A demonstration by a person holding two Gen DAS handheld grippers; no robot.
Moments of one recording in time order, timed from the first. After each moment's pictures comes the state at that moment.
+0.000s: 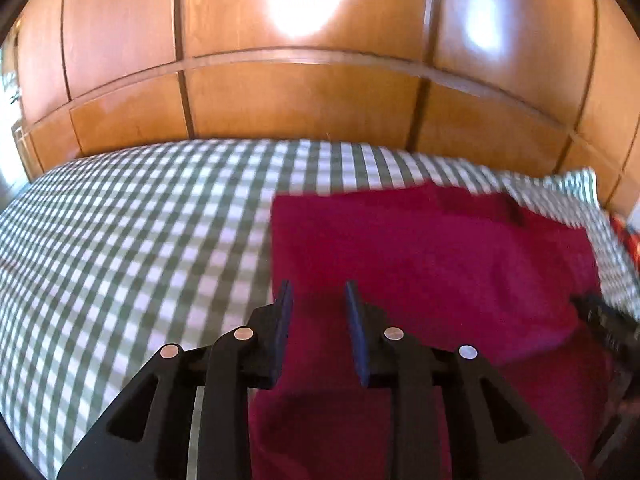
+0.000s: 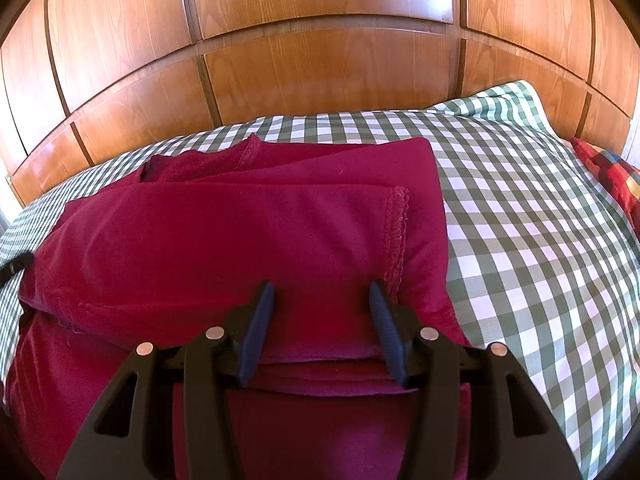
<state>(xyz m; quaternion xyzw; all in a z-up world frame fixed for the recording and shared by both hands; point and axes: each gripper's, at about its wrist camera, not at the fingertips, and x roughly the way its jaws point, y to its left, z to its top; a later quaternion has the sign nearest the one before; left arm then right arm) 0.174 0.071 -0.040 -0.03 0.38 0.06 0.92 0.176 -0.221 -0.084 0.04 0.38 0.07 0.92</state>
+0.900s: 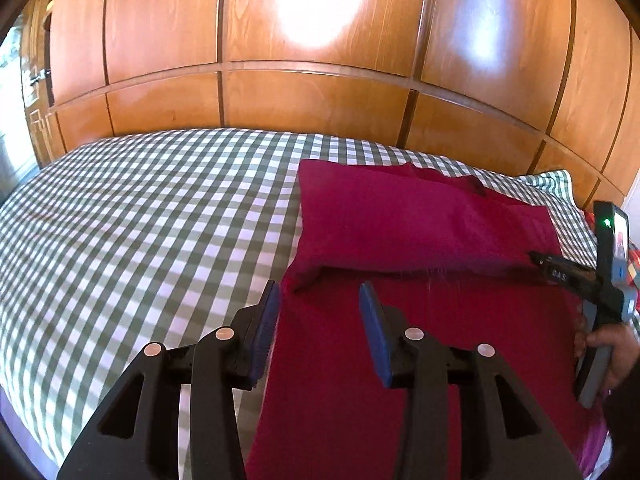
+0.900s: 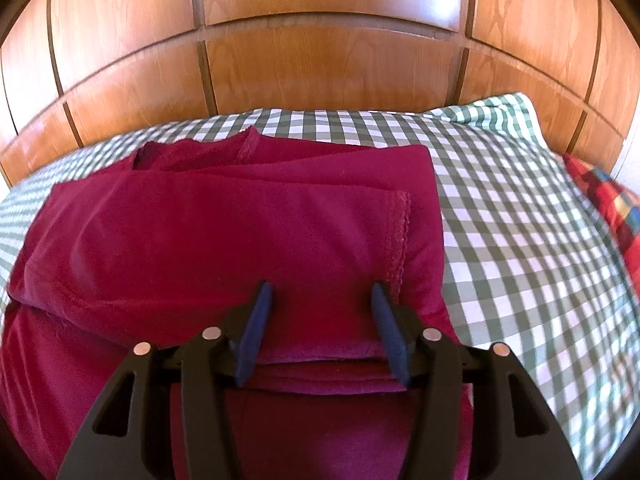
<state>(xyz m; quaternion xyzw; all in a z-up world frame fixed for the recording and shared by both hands) 0.062 0.091 -0.005 -0.06 0.36 0.06 0.93 0.176 -0.211 -0.076 0.00 0.39 0.05 0.92</state>
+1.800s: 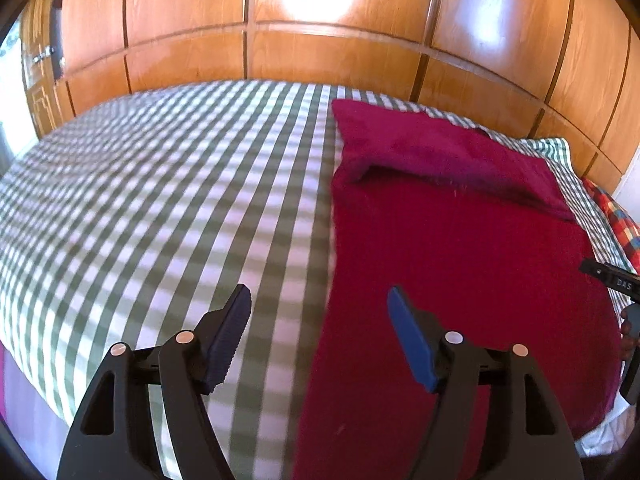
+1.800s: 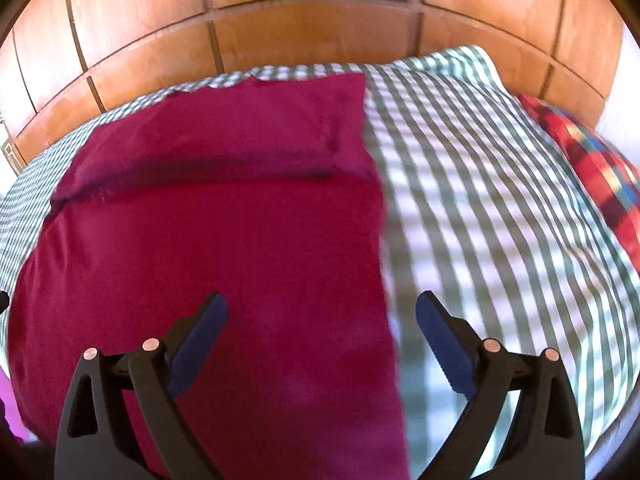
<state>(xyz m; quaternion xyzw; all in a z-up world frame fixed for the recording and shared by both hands) -0.016 0.125 -0.046 -0.08 0.41 0.04 0.91 0.044 -0.275 -0.080 0.02 0.44 0.06 0.89</state>
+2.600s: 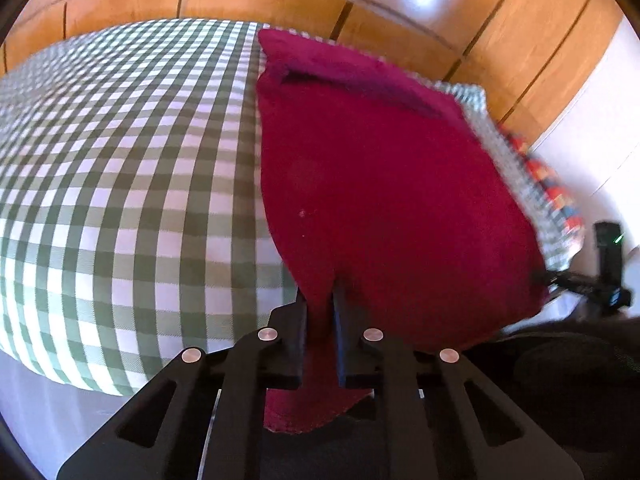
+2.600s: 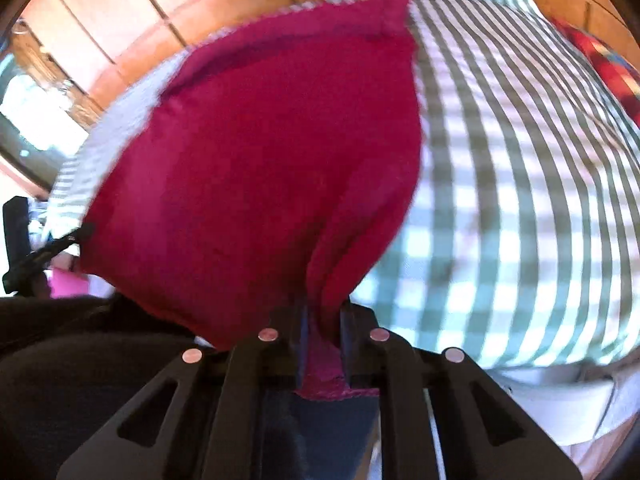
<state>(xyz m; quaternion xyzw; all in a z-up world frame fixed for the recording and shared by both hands) -0.090 0.120 -0.057 -0.15 0.47 -0.13 0.86 -0.076 -0.294 -0.072 0.07 0.52 0.22 0.82</state>
